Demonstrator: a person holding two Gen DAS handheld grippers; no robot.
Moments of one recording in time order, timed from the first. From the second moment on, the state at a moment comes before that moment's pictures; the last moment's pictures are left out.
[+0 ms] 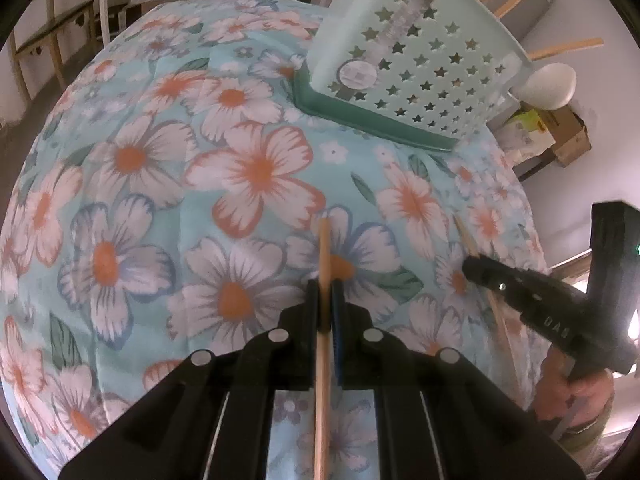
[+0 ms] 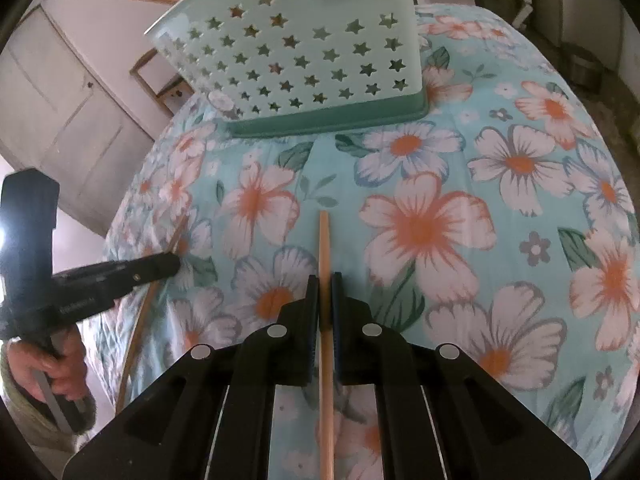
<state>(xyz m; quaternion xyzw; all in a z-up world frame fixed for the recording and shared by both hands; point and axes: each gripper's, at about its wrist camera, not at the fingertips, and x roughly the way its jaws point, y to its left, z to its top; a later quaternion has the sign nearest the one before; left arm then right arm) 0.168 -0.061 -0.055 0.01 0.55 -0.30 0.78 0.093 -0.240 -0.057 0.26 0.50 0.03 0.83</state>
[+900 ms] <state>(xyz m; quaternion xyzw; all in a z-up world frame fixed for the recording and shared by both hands) 0.156 -0.083 -0.052 0.10 0.50 -0.28 0.81 0.098 -0.246 -0.053 0.27 0.51 0.04 0.81</state>
